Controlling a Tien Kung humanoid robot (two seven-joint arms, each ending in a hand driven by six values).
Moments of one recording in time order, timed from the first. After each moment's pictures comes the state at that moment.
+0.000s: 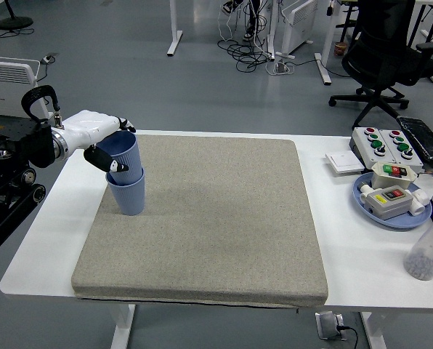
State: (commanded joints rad) left arm -0.94 0.50 -0.91 -1.00 2.11 -0.37 0.00; right arm 0.15 -0.20 0.07 0.22 -0.22 -0.13 -0.14
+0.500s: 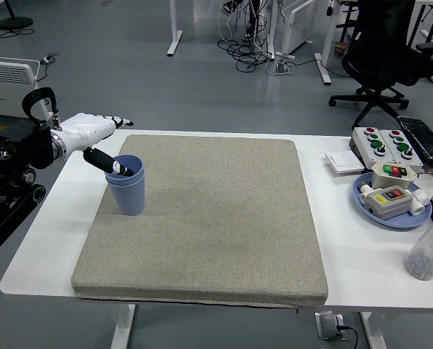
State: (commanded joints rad) left arm -0.94 0.50 -0.92 -0.98 2.11 -0.34 0.01; right arm 0.16 -0.20 0.07 0.22 -0.22 -0.13 -0.14
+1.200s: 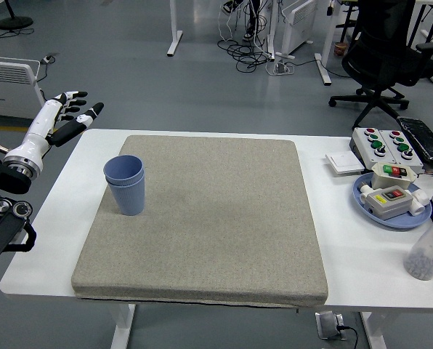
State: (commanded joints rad) left arm -0.58 0.39 -1.27 -1.16 1.37 0.21 0.02; right arm 0.16 -0.20 0.06 0.22 -0.21 -0.13 -0.13
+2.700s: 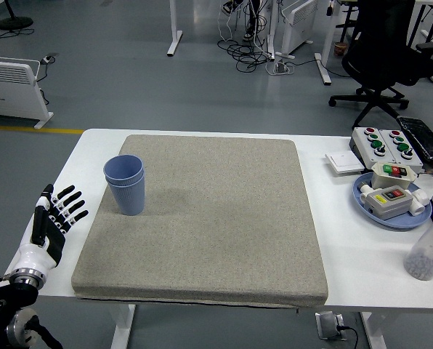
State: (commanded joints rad) left arm -0.15 0.17 -1.43 -1.29 0.78 0.11 -0.11; right arm 0.14 -0.20 0.07 0.22 -0.24 -0.14 -0.13
